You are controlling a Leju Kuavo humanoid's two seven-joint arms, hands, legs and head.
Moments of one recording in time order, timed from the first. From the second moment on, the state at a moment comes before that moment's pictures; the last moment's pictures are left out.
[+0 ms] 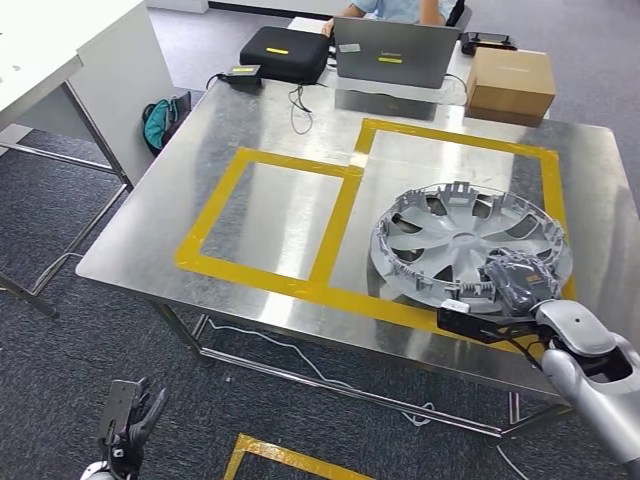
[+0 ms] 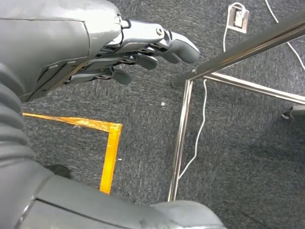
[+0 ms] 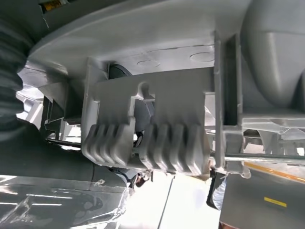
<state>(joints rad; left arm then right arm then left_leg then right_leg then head) -0.04 -0.06 0.30 -0.63 -0.14 -0.08 -0.43 -0.39 -0.49 0.51 -1.38 0.90 0.11 0.10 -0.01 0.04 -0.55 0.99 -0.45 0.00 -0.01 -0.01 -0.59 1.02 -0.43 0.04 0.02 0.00</state>
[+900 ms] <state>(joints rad) 0.03 -0.10 0.41 -0.75 -0.20 -0.11 -0.39 -0.30 -0.43 0.41 -1.41 1.06 0.01 0.22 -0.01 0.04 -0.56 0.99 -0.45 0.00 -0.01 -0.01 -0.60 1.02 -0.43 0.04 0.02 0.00</state>
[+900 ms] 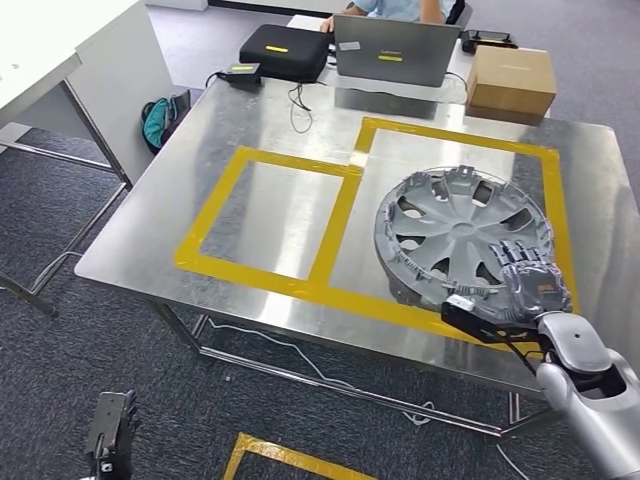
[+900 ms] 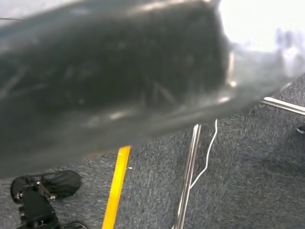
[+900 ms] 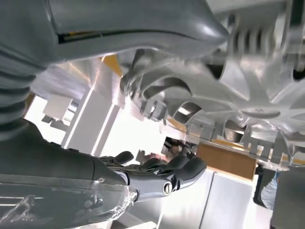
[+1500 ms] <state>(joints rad) 0.03 -0.12 0.44 -0.79 -0.23 -0.12 -0.37 -0.29 -0.42 0.40 -1.41 1.27 -0.10 0.22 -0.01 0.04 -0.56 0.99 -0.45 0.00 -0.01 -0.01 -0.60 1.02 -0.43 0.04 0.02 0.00</state>
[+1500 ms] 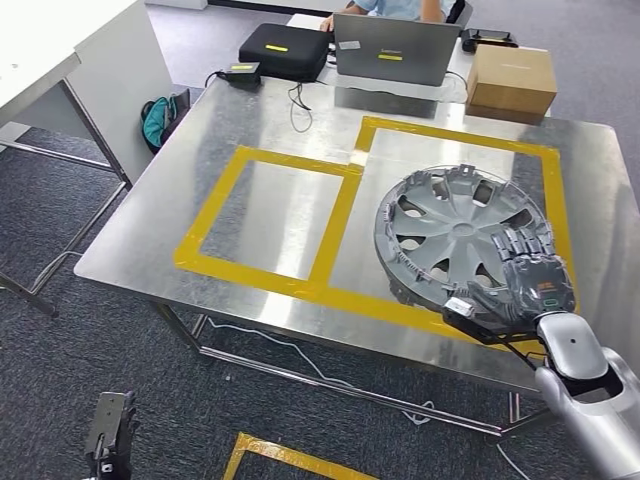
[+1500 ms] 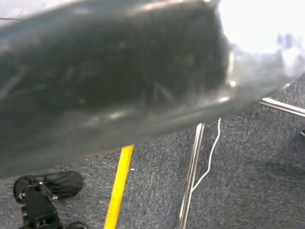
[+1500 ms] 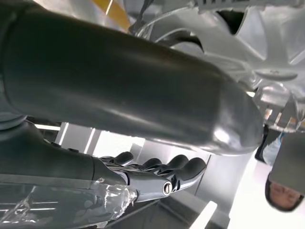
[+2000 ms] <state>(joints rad) 0.10 -0.19 0.56 -0.90 -0.24 -0.19 -0.42 0.06 -0.24 0.36 -1.79 1.05 -0.38 0.02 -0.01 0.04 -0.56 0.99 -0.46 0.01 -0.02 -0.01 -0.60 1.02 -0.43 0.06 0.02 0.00</state>
